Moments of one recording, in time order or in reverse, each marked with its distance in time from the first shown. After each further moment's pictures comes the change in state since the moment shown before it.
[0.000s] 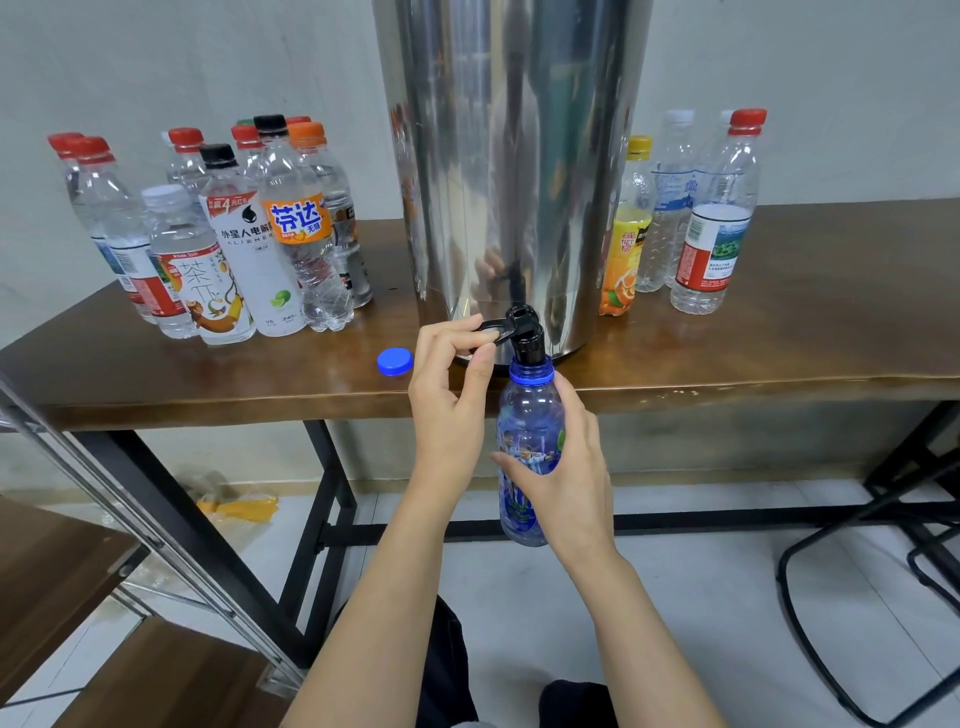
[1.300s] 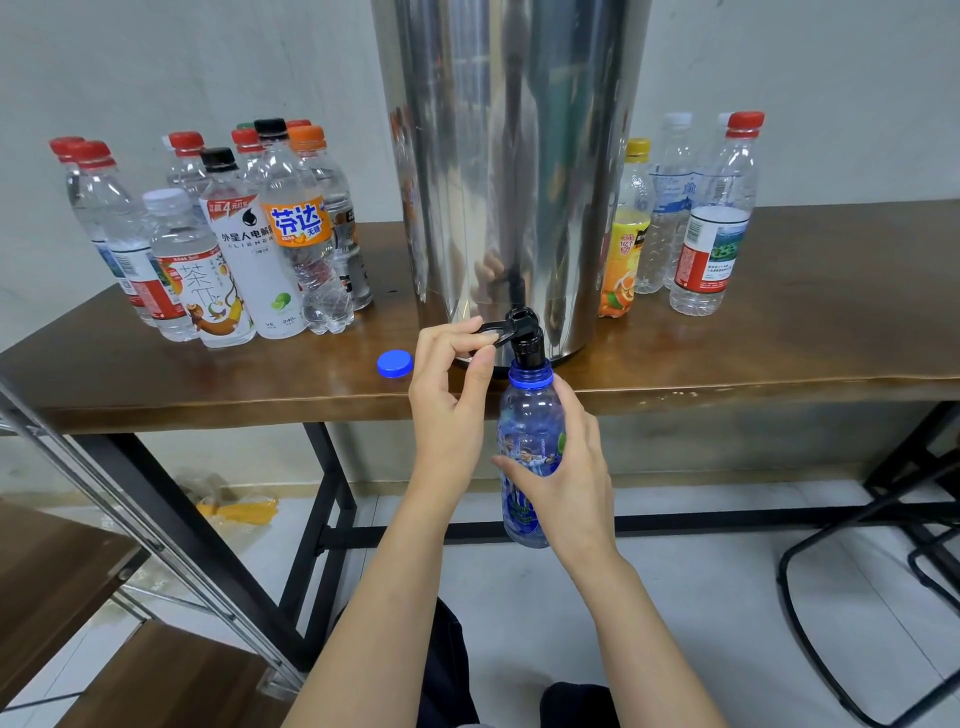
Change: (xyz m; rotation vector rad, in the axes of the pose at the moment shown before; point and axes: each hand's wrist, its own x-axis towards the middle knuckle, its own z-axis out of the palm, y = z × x) left_hand 0.000 -0.002 0.000 -0.047 -0.010 -0.010; right_hand 0.000 0.000 -0.001 -0.005 -0.009 0.007
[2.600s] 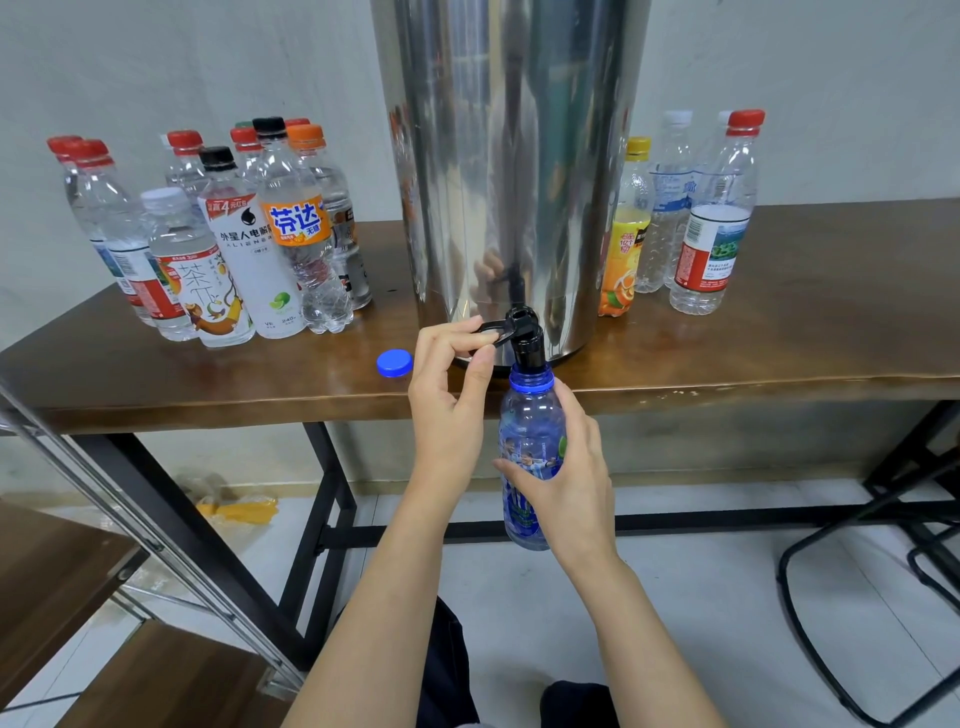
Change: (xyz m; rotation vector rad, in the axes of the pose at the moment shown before) left_hand 0.000 0.000 -0.001 0.032 0.000 -0.017; right_hand -0.002 0.002 0.001 -0.004 0.001 0.020
